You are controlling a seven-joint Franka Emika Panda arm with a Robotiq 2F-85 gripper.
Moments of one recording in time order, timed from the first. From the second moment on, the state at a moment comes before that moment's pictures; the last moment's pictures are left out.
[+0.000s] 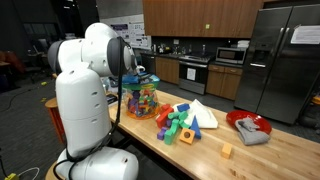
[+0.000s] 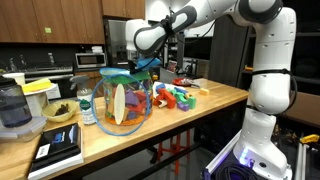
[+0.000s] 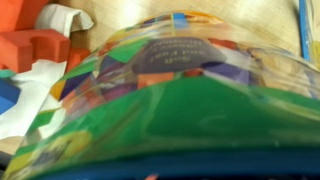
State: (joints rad) arm 0.29 0.09 0.22 -1.94 -0.16 2.14 0.35
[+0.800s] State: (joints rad) arm 0.27 0.08 0.22 -1.89 -0.23 2.14 0.35
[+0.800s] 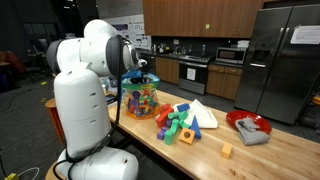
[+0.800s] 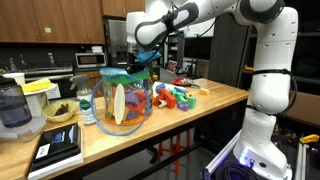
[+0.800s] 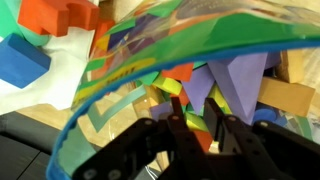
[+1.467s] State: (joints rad) arm 0.28 0.10 0.23 -1.89 -0.23 2.14 0.35
